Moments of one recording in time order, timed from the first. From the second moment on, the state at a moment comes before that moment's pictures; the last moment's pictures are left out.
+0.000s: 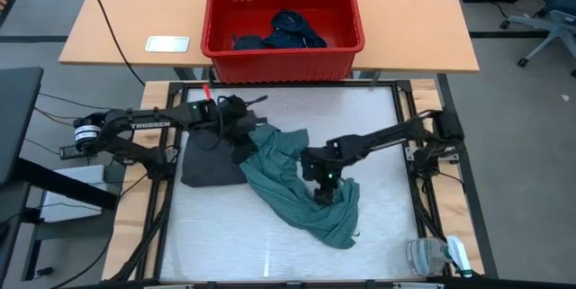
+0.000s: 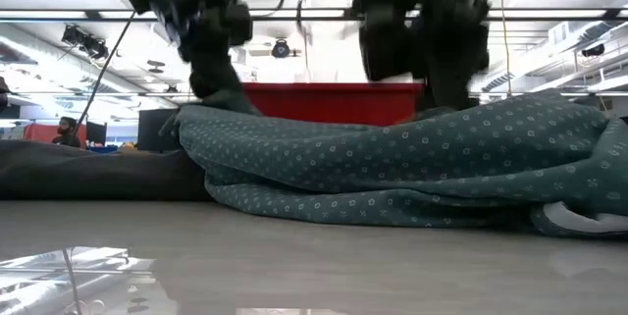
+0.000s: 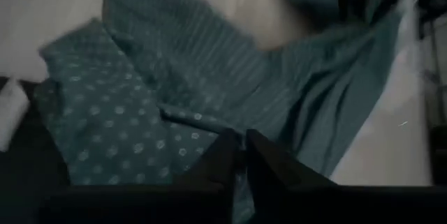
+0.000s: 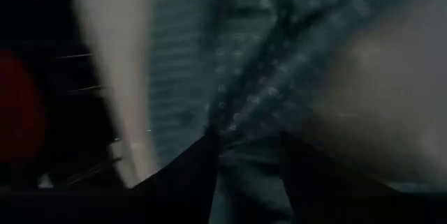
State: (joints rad) left arm 0.31 1.27 0.91 -0.50 0.34 -0.16; right arm 0.06 1.74 1.11 -0.53 -0.60 0.53
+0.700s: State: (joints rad) left arm 0.28 1.18 0.80 -0.87 0.23 -0.45; right arm -0.28 1.79 1.11 -0.24 -0.17 0.55
